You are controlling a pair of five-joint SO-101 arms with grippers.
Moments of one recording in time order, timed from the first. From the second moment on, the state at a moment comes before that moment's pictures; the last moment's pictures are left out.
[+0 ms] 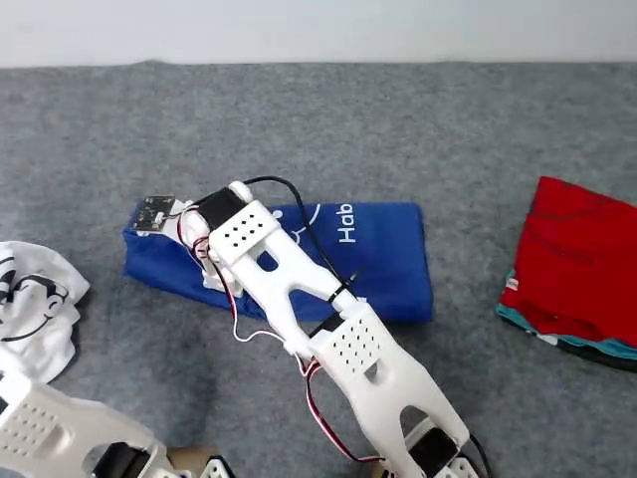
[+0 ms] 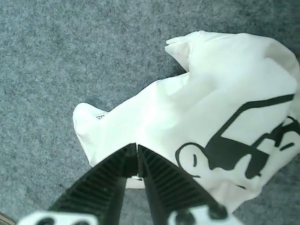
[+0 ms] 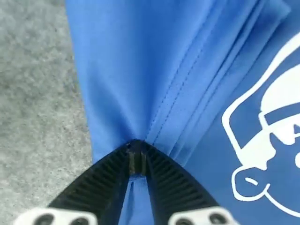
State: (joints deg) left arm -63.4 19.8 -26.4 91.3 -27.3; right arm -46.9 58.8 -61.5 96.2 28.6
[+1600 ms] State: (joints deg) left arm -50.3 -28.4 12.5 99.2 -27.3; right arm -10.1 39.3 -38.0 100.6 -4.0
